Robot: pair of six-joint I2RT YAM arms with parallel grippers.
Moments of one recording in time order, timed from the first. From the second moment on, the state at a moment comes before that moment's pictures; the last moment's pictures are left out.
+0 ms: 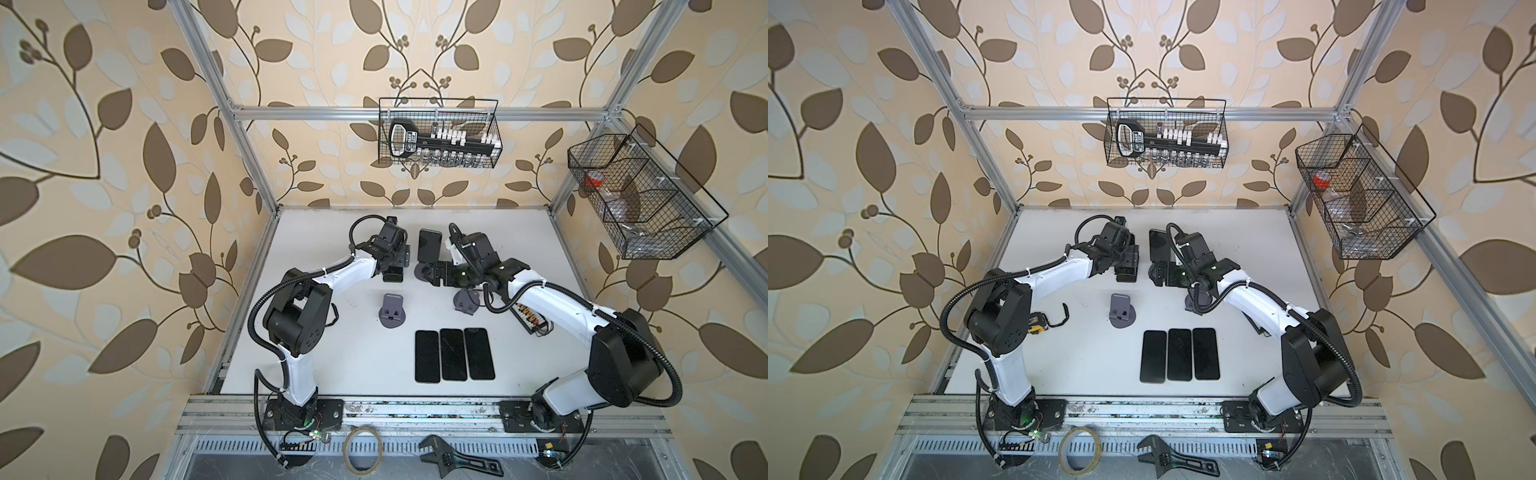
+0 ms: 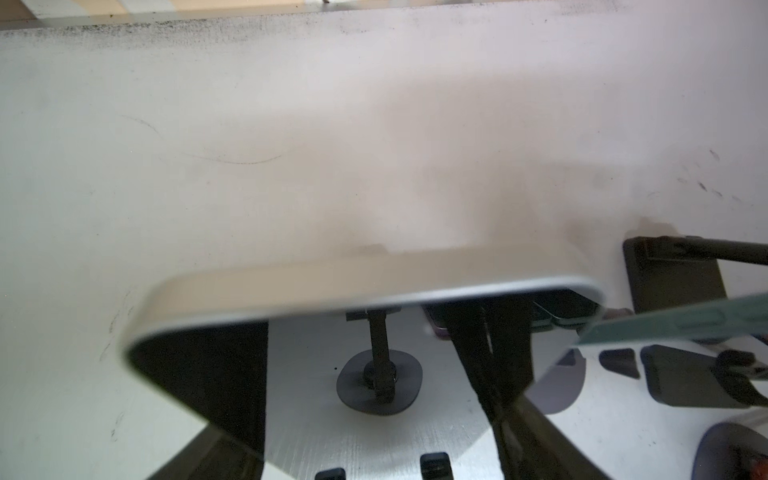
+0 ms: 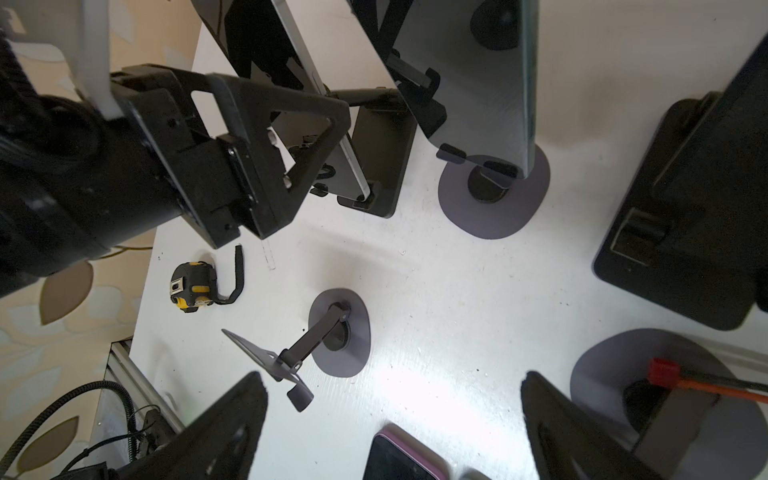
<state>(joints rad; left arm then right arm) -0.52 1.87 1.35 -0.30 -0.19 -0.34 0.51 1.52 1.10 -0.41 -0.20 0.51</state>
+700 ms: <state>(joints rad) -0.52 1.88 1.36 -0.31 -0.19 -0.34 0.48 1.50 1.09 -0.41 -0.21 0.50</state>
